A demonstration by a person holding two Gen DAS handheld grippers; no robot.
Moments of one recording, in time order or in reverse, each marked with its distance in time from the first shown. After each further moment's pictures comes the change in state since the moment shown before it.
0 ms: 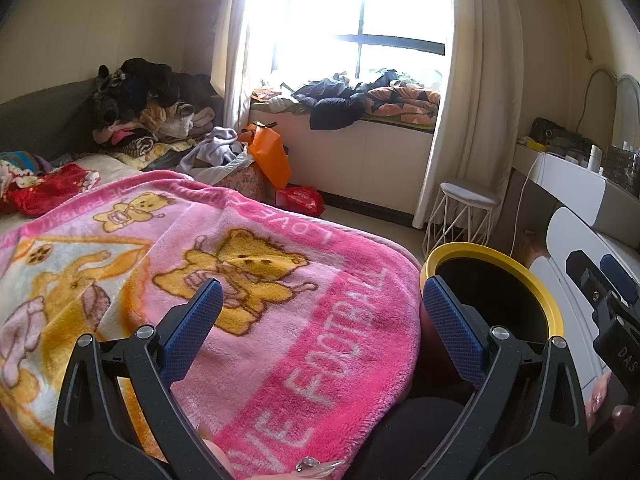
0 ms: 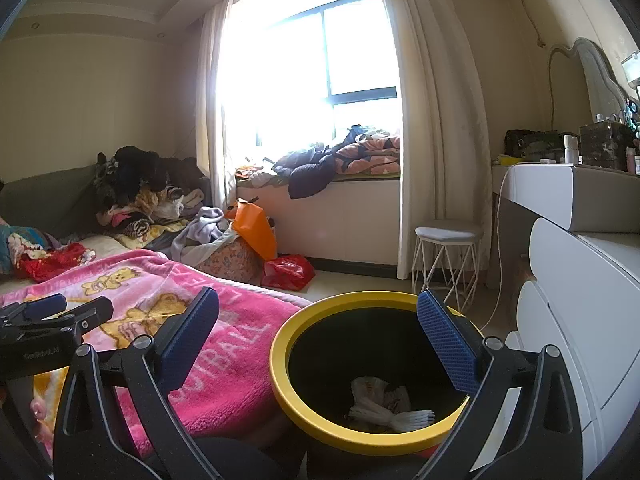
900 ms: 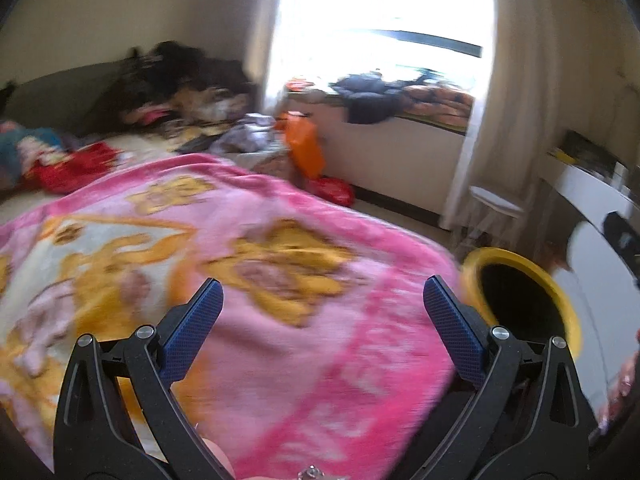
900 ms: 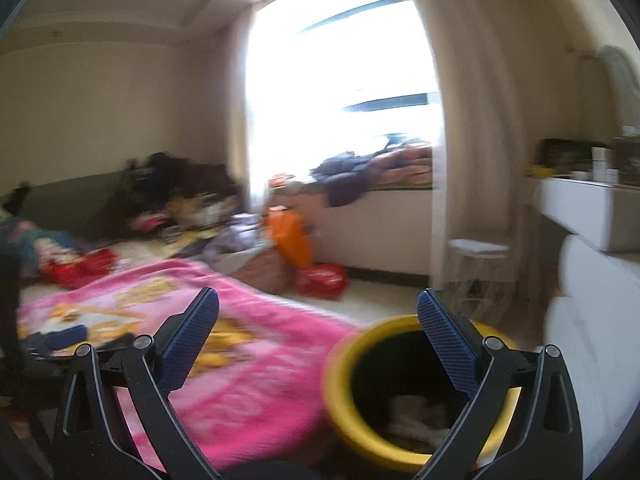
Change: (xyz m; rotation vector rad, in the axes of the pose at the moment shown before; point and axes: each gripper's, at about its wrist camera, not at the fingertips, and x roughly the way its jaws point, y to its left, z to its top) left arm -0.018 0.064 0.003 -0.097 0.039 0.131; right arm -0.002 0.065 0.037 -0.017 0.002 0.171
